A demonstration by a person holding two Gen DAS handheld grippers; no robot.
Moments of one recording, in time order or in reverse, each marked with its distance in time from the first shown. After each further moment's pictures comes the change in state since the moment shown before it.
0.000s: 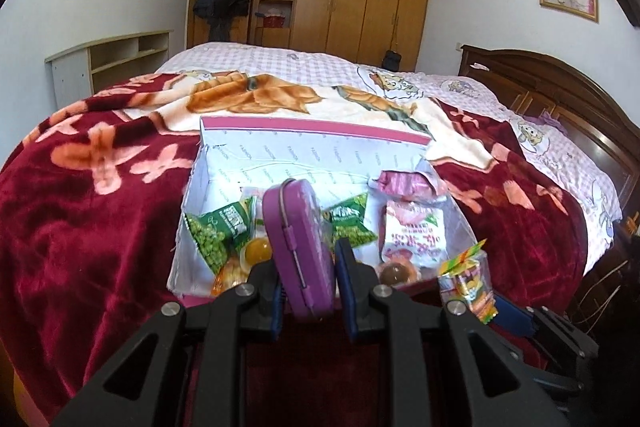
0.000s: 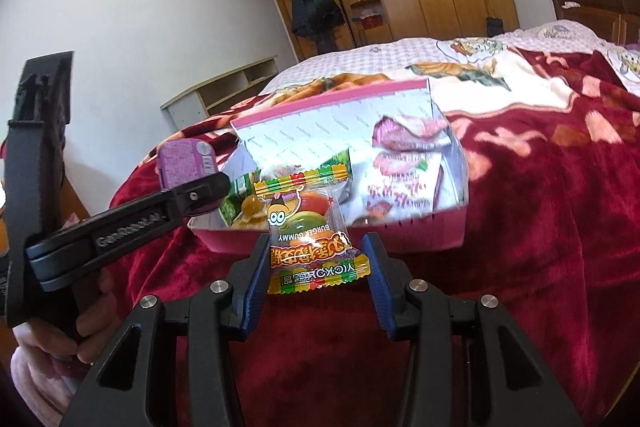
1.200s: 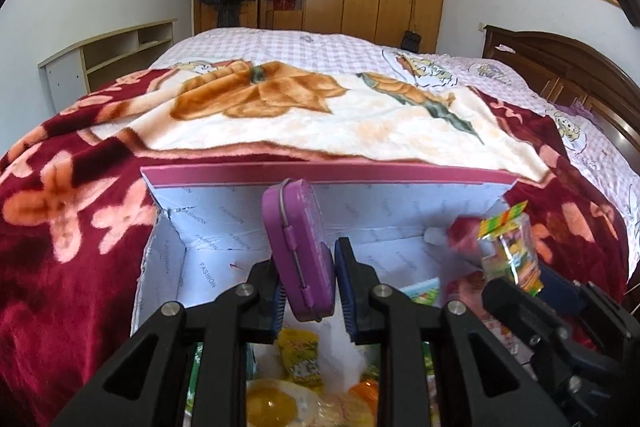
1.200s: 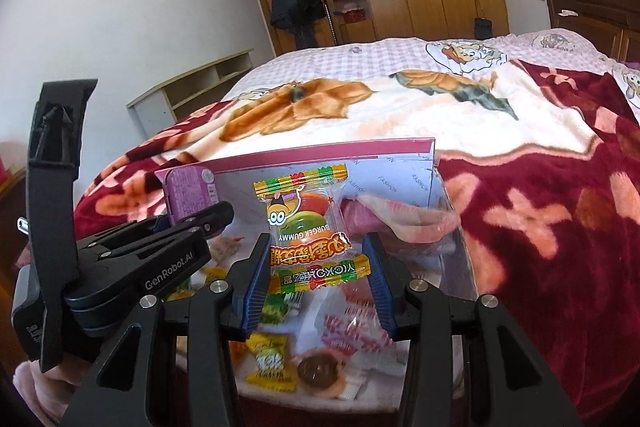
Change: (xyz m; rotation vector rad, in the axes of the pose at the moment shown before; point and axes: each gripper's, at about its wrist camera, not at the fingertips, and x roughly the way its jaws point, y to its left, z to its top) left arm 0.121 0.010 0.061 0.028 0.073 0.079; right arm 0.094 -0.027 0.079 0.000 0.052 -0.095
